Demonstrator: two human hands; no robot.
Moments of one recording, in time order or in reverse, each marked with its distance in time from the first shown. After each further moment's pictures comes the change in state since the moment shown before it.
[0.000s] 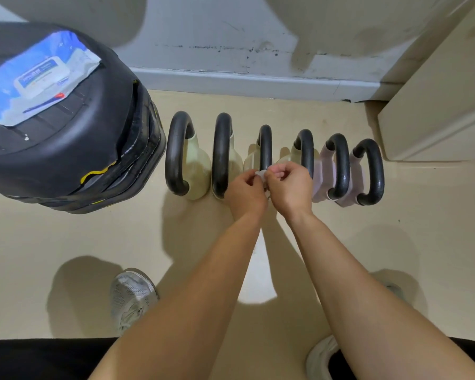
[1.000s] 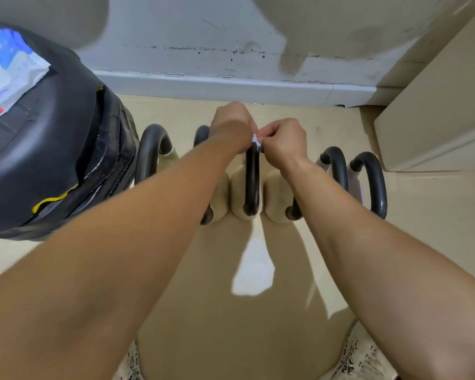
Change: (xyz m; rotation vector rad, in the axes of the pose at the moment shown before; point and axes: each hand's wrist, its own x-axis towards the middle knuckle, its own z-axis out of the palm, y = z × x) left_hand 0.134 0.110 0.031 0.703 -0.259 0.239; right_hand 0.120 -0.052 0.007 -0.222 -0.116 -0.027
